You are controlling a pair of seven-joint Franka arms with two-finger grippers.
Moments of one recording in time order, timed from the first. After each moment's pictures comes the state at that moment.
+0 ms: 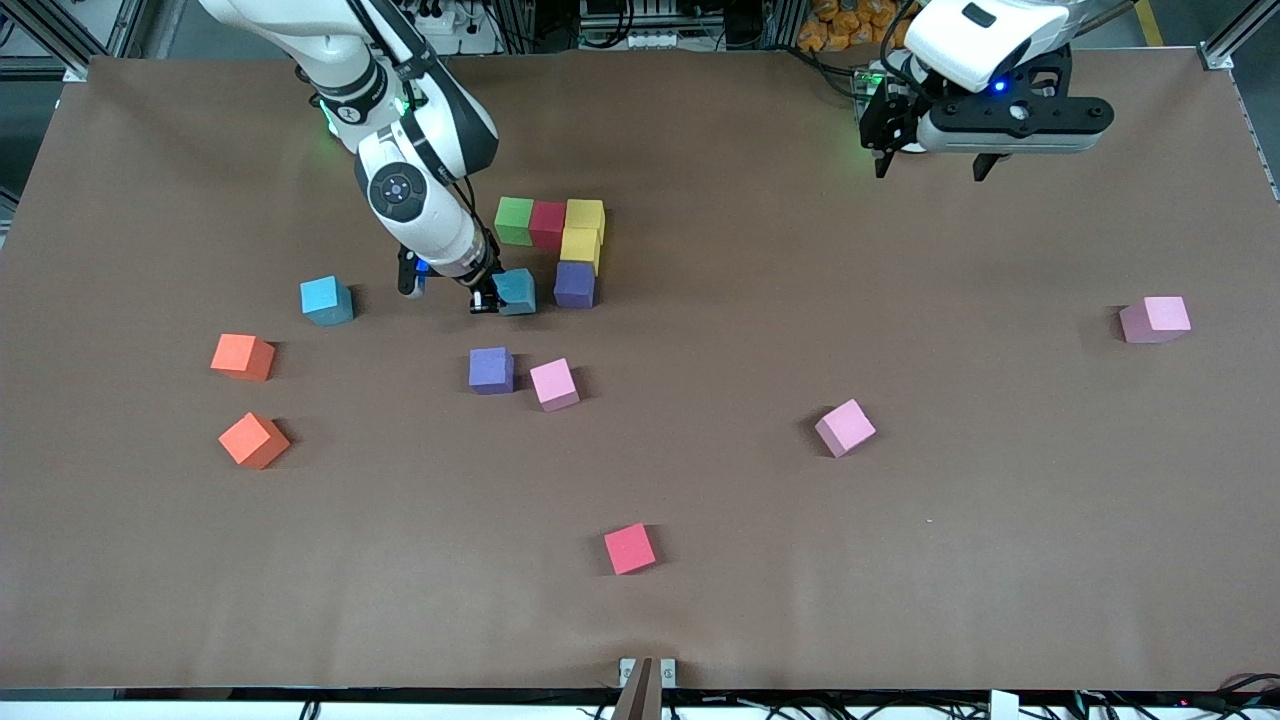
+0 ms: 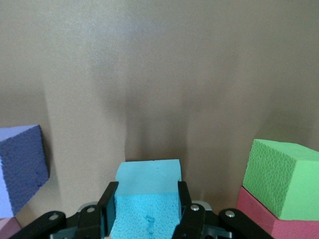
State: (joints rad) left arm -0.05 -0.03 -0.46 -1.47 0.05 1.47 -0.42; right arm 0.26 0.19 0.32 -2.43 0.15 2.57 2.01
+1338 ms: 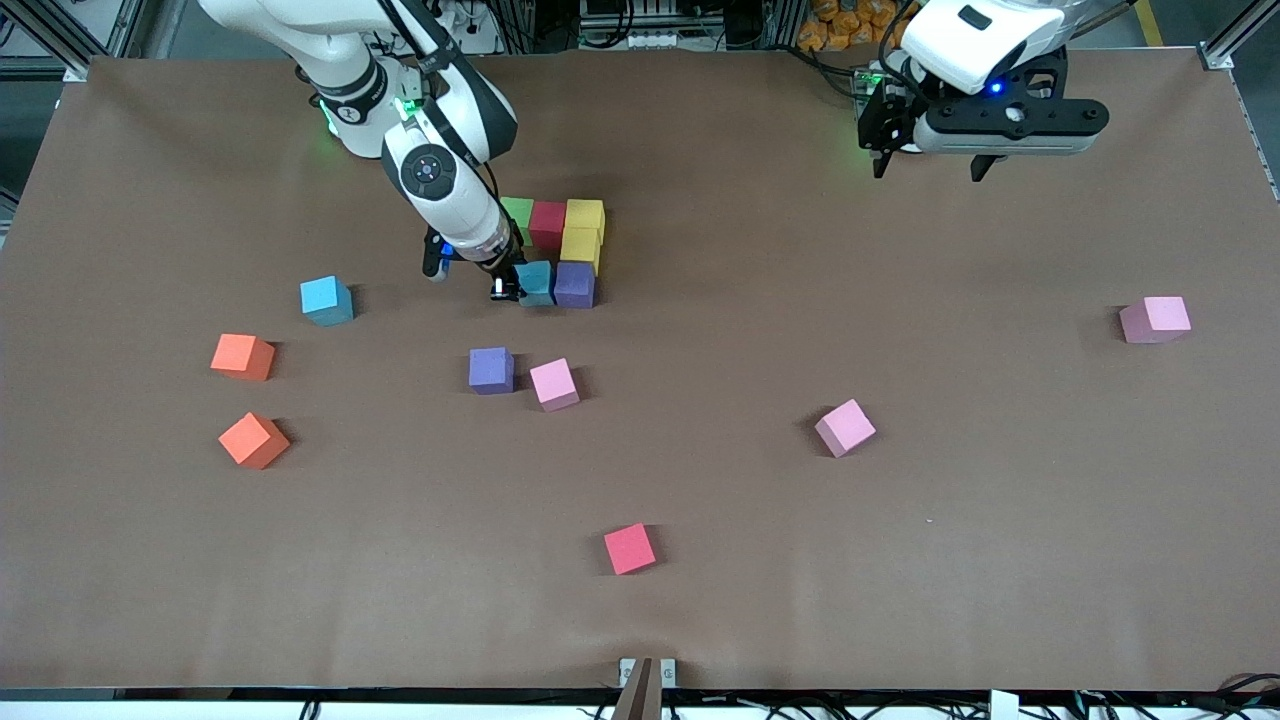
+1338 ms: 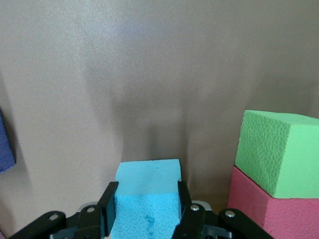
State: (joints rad) left arm -0.05 -0.03 -0.46 -1.47 0.04 1.47 -0.42; right arm 0.33 0.20 0.33 -2.48 0.15 2.67 2.14
